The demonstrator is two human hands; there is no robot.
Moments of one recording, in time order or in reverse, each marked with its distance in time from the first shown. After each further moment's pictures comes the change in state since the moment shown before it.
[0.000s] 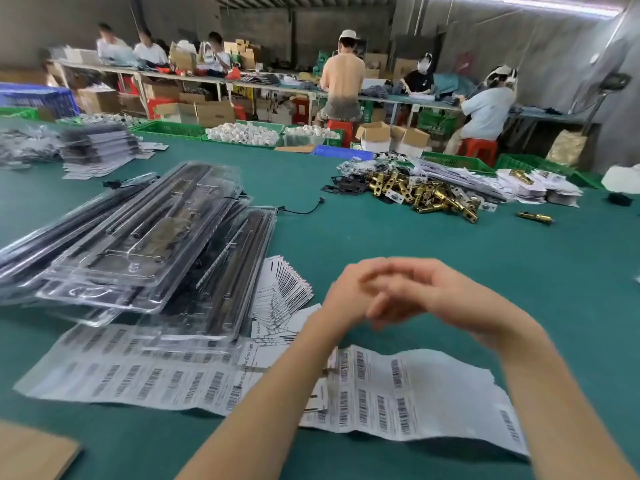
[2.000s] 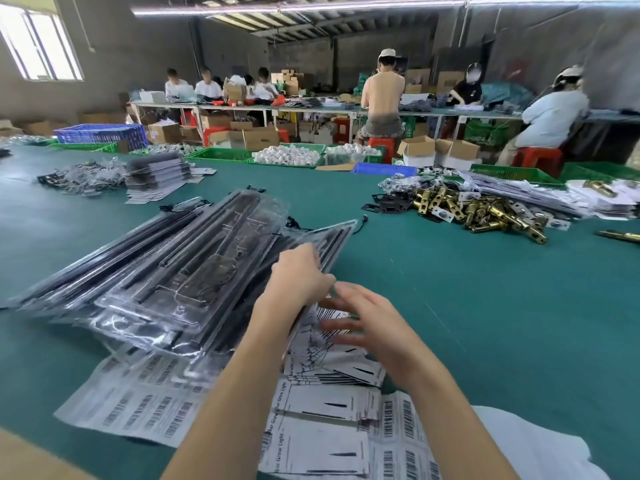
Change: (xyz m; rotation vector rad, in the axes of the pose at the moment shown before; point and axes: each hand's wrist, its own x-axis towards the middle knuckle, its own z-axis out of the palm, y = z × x) left_hand 0.003 -0.063 -0.111 0.281 0.295 -0.425; right_hand 0.112 0.032 0.120 0.494 0.220 0.106
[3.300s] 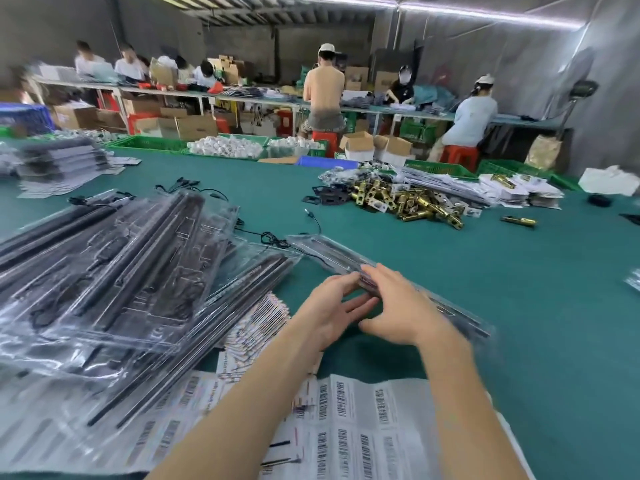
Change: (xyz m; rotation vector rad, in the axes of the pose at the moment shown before) left_hand -0.025 0.077 0.115 -1.557 -0.623 -0.279; right_hand -0.040 -0.026 -0.102 -1.179 0.218 0.090
